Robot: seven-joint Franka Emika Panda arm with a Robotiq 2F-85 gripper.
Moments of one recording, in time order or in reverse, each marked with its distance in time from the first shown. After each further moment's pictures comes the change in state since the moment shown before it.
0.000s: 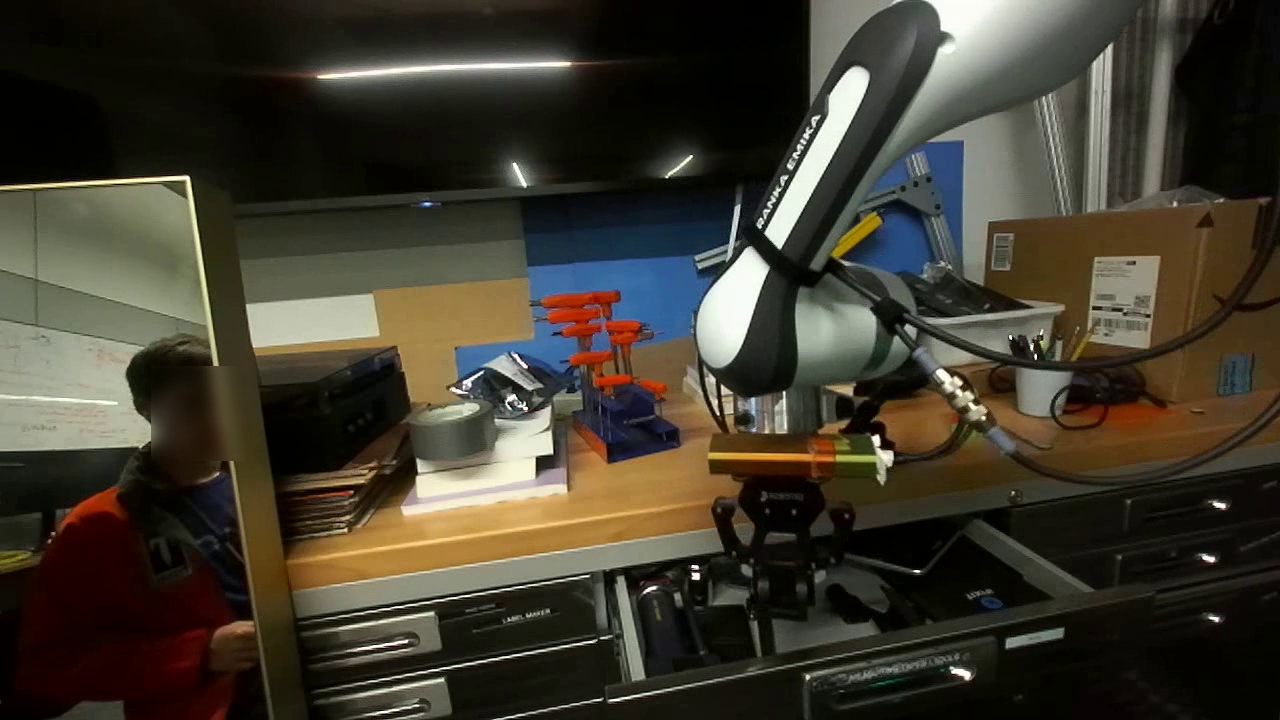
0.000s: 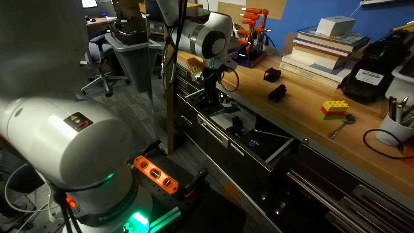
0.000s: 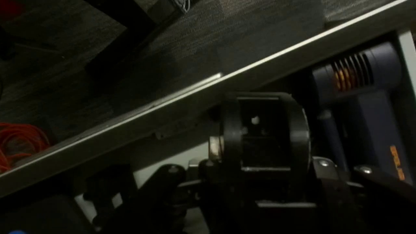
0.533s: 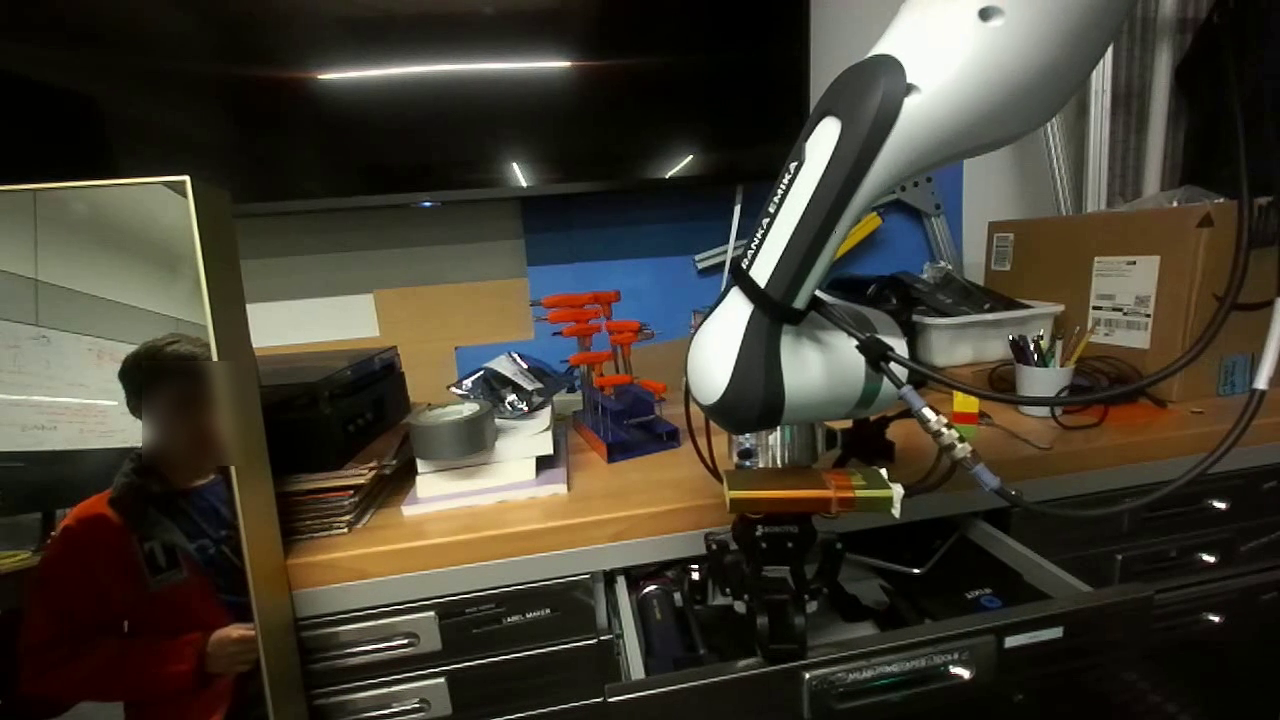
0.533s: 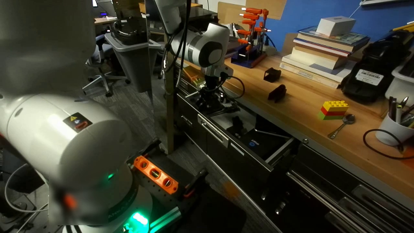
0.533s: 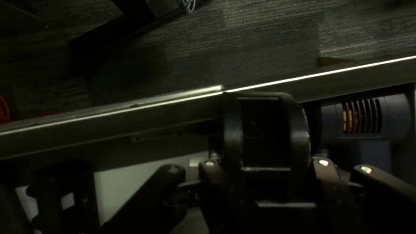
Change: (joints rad) arm -0.010 0.072 0.029 0.011 0.050 0.055 -0.260
